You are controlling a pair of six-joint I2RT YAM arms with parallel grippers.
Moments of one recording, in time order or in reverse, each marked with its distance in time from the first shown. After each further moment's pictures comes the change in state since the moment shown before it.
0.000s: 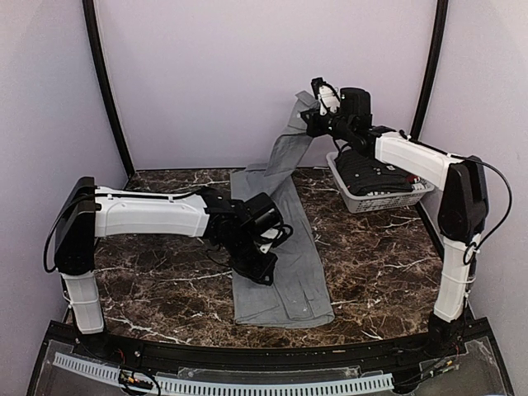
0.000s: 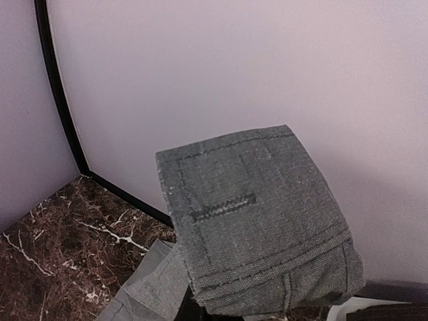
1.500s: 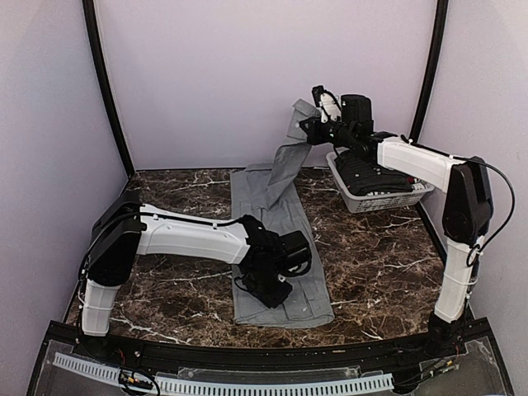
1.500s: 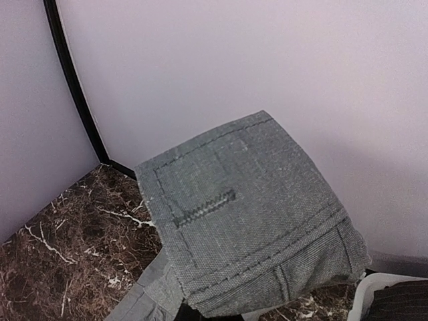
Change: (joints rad) left arm -0.141 0.228 0.144 -0.113 -0.223 0.009; right arm 0.000 -0.038 -0.104 0.003 -0.064 0.071
